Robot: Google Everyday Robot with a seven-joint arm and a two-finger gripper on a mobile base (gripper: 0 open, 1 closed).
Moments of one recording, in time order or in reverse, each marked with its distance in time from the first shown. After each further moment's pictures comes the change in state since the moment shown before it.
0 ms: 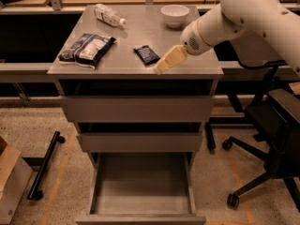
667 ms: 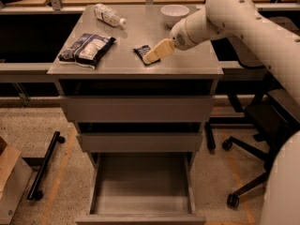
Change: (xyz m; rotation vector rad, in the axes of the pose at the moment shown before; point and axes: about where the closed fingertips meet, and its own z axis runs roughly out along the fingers) arm -0.031 -0.038 0.045 0.053 -0.103 0.057
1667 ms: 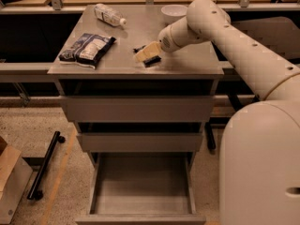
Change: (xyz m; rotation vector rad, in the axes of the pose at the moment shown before) arm -0.004 -0.025 0.081 -0.025 -0.011 0.088
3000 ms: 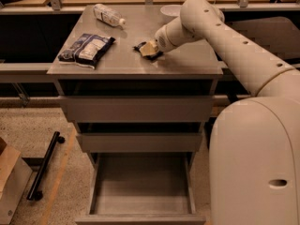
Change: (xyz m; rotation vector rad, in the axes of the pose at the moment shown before) arm 0.002 -0.001 0.016 0.003 0.044 0.018
